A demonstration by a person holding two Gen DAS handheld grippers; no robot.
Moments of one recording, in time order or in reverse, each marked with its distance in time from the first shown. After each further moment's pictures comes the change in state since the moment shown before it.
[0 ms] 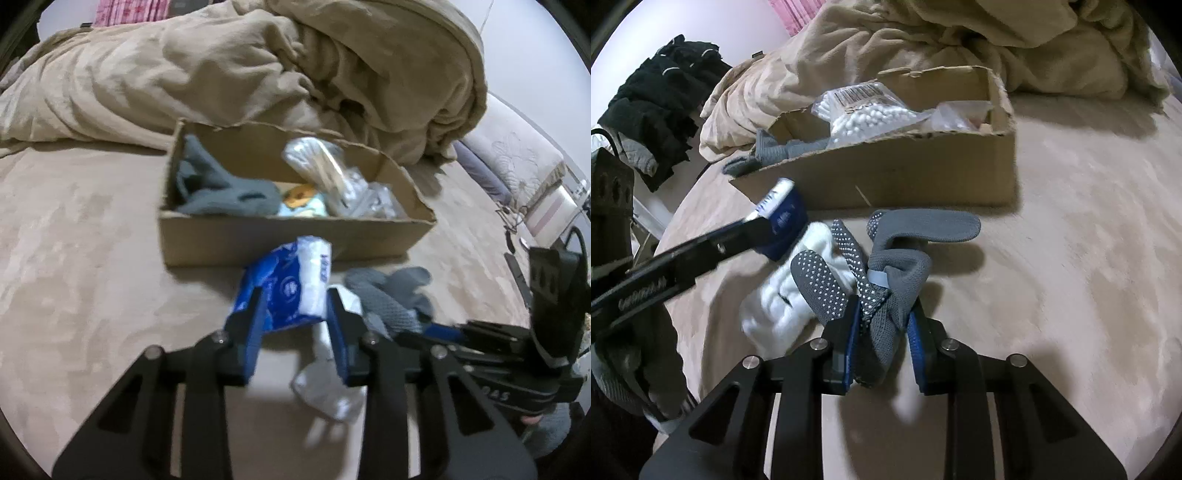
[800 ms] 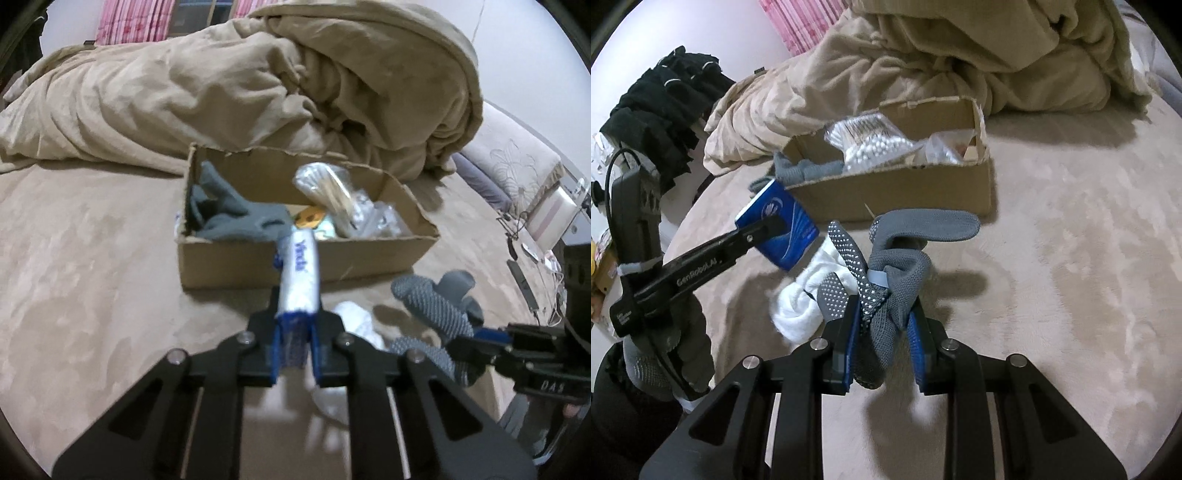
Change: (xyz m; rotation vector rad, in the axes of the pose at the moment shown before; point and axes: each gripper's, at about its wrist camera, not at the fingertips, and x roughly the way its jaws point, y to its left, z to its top) left arm -0.010 0.005 0.003 0.025 -0.077 -0.007; right arm -0.042 0.015 0.001 0.009 -0.065 -0.012
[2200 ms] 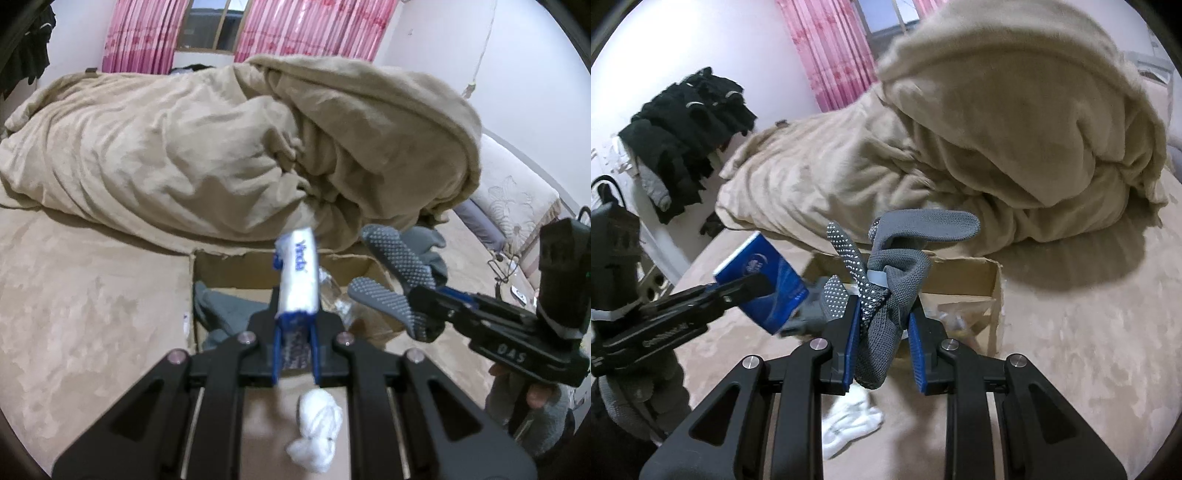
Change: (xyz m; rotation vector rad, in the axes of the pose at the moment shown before) left arm -0.029 -0.002 0.097 -0.042 -0.064 0.000; right arm -0.010 0.012 0.122 -0.090 -0.169 -0.002
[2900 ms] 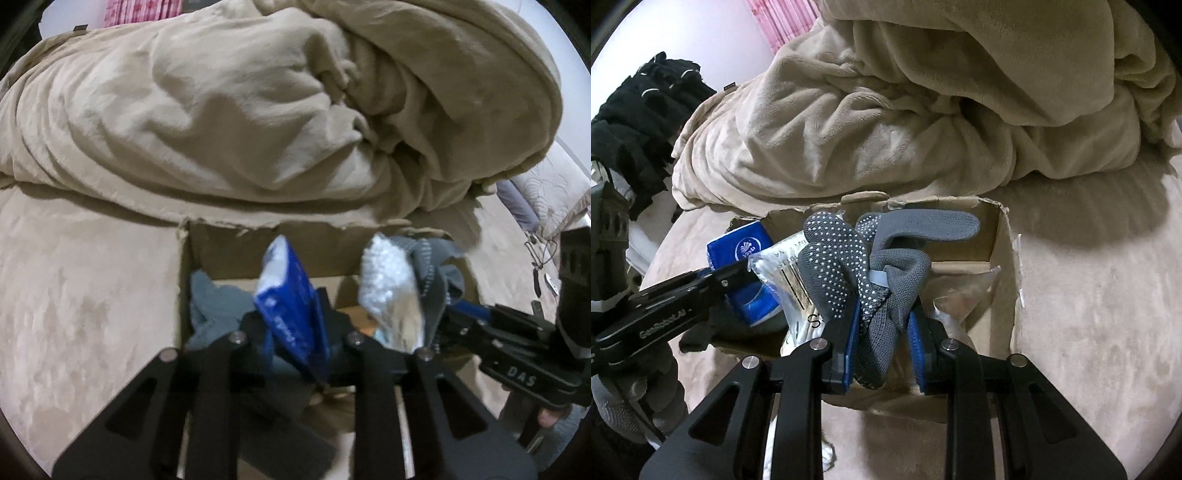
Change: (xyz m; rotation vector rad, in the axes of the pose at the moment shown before) left arm 0.108 0.037 -0.003 -0.018 0.157 0.066; right arm 0.091 -0.032 -0.017 0.075 0.154 -0.059
